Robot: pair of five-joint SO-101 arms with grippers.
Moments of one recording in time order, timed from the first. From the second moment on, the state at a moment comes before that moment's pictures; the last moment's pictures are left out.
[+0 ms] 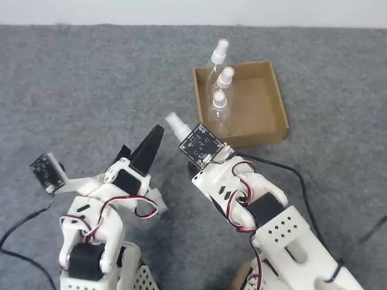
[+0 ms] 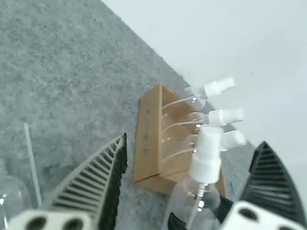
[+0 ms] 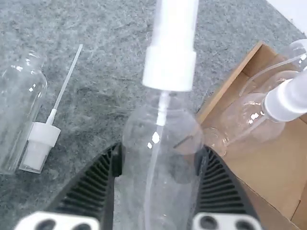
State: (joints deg) left arm 1.1 -103.0 77.0 61.8 50.9; right arm -38.2 -53.7 63.6 37.6 15.7
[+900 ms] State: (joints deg) left arm 1.1 -102.9 80.3 57.2 50.9; right arm -41.9 -93.7 82.9 33.6 11.1
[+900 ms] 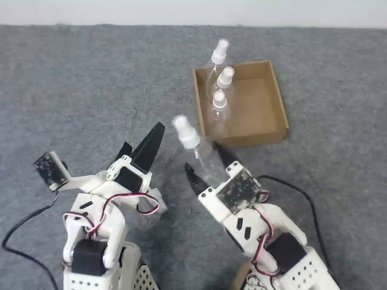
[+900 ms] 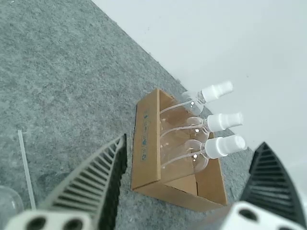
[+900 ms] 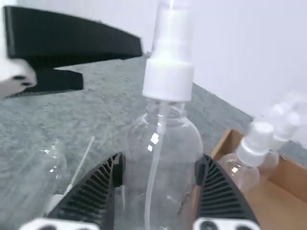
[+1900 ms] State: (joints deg) left arm 8.6 -103.0 83.6 56.3 47.7; right arm -49.2 -93.9 89.7 25.8 15.5
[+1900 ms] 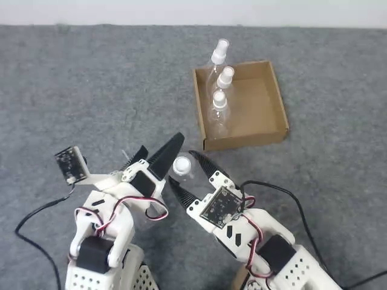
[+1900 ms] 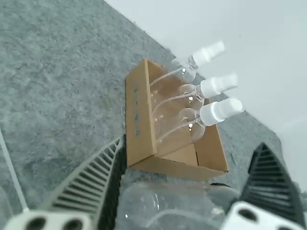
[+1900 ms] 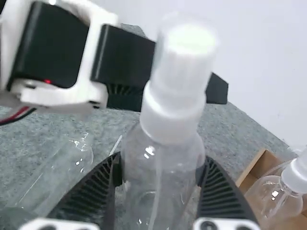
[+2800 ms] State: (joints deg) left arm -4.2 -102.9 83.6 52.3 46.2; right arm -49.3 -93.9 89.8 25.8 15.5
